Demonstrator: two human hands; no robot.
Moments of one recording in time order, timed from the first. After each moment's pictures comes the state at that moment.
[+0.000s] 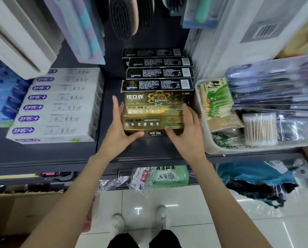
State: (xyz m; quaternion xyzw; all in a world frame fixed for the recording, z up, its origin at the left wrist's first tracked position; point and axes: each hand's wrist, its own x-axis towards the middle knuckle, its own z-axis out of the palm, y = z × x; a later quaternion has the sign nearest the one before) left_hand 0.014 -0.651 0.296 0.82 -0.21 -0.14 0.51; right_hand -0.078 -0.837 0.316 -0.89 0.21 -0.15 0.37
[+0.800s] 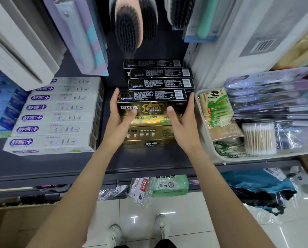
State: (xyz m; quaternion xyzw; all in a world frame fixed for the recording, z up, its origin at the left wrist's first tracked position) left_hand 0.044 -0.667 0.324 0.74 -0.13 -0.12 0.65; right_hand -0.039 -0.835 0.340 -0.80 0.21 -0.15 0.55
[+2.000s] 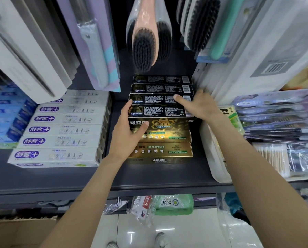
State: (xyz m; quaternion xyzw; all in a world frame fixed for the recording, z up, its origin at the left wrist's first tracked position) left_hand 0.059 -0.671 0.331 0.84 -0.15 -0.04 0.52; right_hand 0.053 -0.900 0.384 -0.94 0.26 0.02 0.24
